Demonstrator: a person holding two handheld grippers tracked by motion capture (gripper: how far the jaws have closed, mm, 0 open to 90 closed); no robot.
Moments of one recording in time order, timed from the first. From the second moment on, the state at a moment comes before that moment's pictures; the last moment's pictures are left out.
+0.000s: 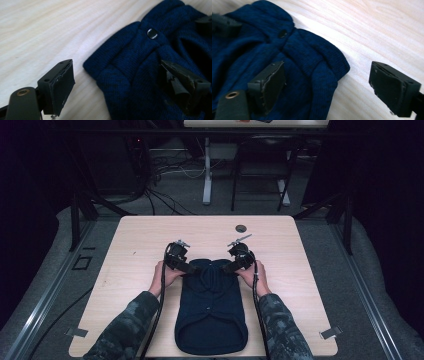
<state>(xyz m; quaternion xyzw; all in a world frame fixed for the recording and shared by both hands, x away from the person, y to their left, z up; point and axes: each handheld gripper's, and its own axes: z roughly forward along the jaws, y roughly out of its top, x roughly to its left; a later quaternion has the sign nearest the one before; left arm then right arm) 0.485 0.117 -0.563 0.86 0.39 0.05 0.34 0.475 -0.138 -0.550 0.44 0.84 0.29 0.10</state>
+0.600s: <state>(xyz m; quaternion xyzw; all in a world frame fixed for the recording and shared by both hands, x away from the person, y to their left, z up) 0.476 0.104 -0.568 0.87 0.37 0.09 0.31 0.472 -0.131 -0.564 0.43 0.85 0.29 0.08</state>
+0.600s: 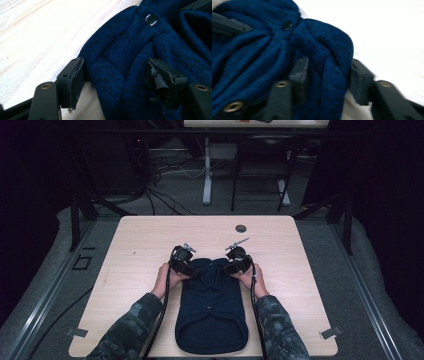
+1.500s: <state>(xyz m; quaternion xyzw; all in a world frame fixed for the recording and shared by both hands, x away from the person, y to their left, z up) 0.457 0.104 -0.551 0.87 0.33 0.07 0.37 0.437 -0.134 -0.540 0.37 0.85 0.33 0.17</state>
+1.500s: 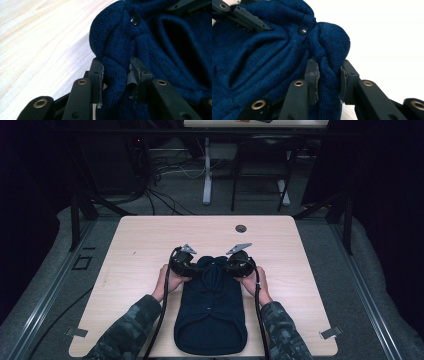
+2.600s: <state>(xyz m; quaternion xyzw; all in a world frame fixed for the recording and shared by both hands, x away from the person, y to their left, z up) 0.426 0.110 -0.507 0.88 0.25 0.08 0.40 0.382 -0.147 -0.489 0.31 0.83 0.40 0.22</state>
